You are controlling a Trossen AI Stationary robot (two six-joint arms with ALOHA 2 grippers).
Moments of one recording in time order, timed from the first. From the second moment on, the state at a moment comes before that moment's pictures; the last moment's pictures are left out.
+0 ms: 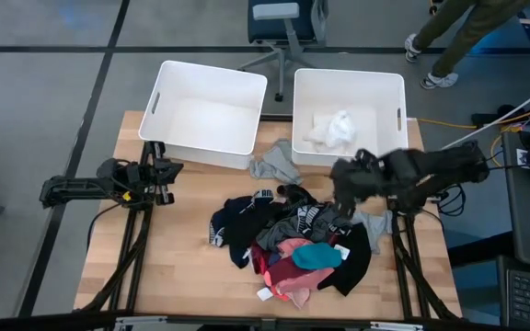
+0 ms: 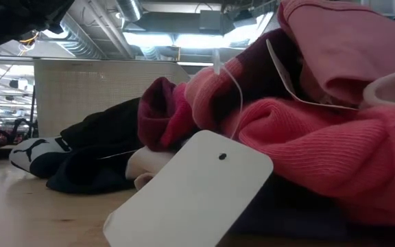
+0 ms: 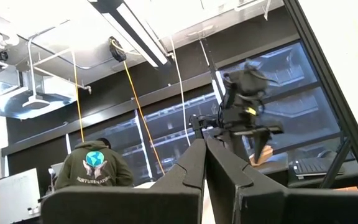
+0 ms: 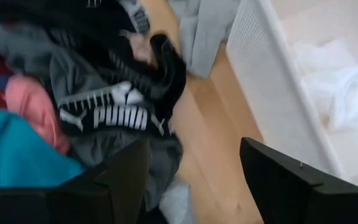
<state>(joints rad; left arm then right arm) 0.05 0.04 0.01 0.59 -0.06 0.37 0.29 1.41 1.62 -1.50 0.36 0.67</state>
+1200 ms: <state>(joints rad) 0.05 0.04 0.01 0.59 -0.06 0.37 0.57 1.05 0.60 -1.04 0.28 1.28</state>
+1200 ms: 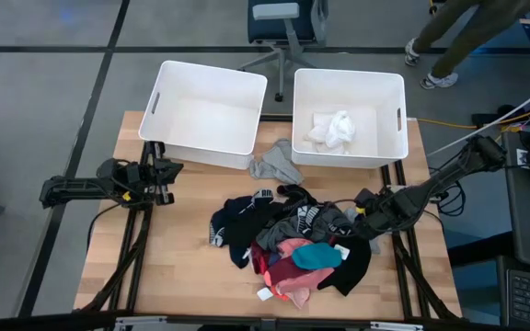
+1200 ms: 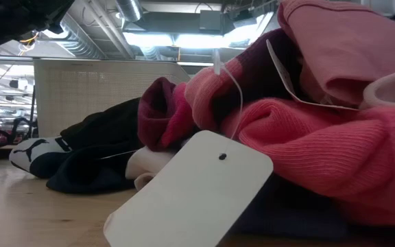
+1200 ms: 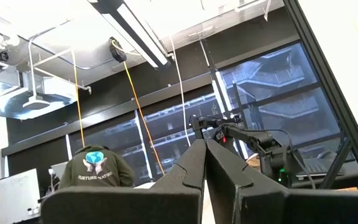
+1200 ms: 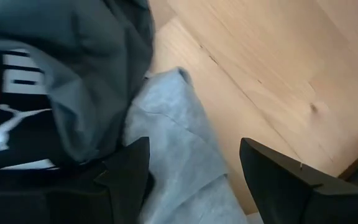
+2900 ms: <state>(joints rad) 0.05 0.04 0.01 0.59 -0.06 0.37 0.57 1.05 0.70 -1.09 0.33 1.10</state>
